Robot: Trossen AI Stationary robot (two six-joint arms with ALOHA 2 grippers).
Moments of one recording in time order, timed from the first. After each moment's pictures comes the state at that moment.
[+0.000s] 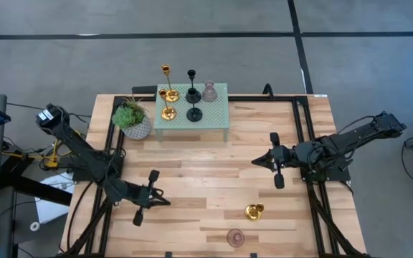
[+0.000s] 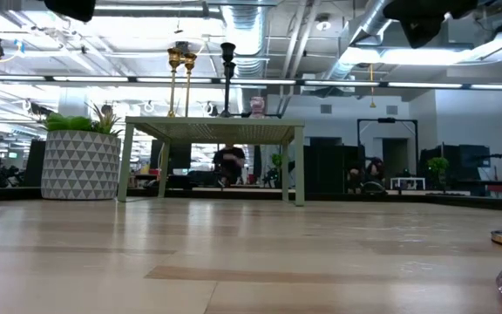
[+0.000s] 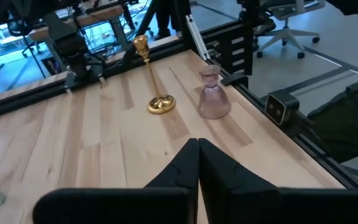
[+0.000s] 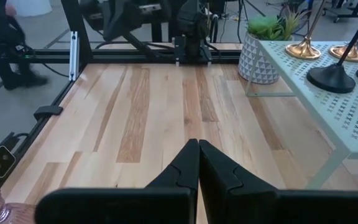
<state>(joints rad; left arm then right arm) -0.79 0.93 0.51 0.25 -0.49 0.10 0.38 0.80 0.62 -0.18 0.37 0.12</state>
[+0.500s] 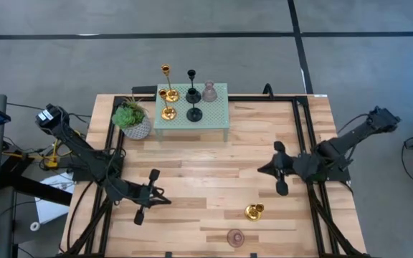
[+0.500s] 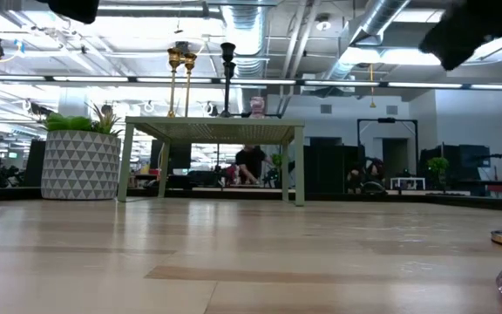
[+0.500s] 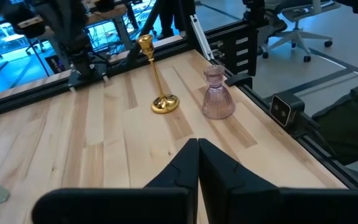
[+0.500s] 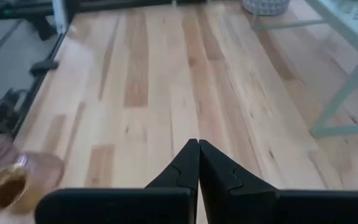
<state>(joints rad) -0.78 0.93 0.51 0.26 -0.49 0.10 0.55 0.81 0.61 -0.41 0.48 0.39</state>
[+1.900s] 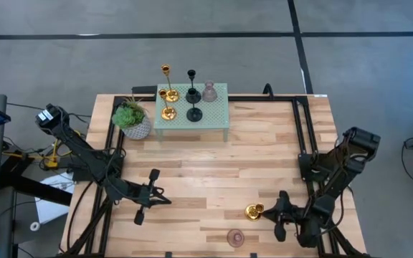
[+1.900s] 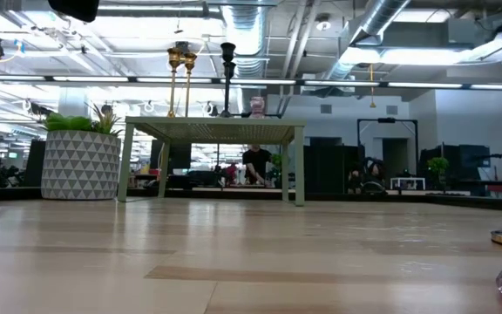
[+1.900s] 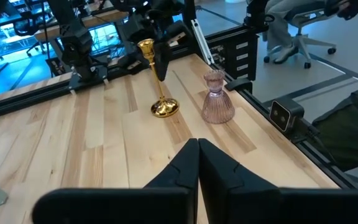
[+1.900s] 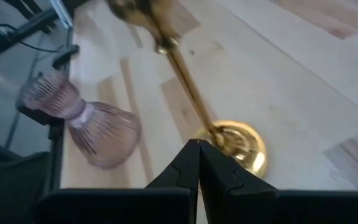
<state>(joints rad) -0.78 0.93 0.51 0.27 -0.49 0.09 1.14 1.59 0.61 -0.06 0.94 1.41</state>
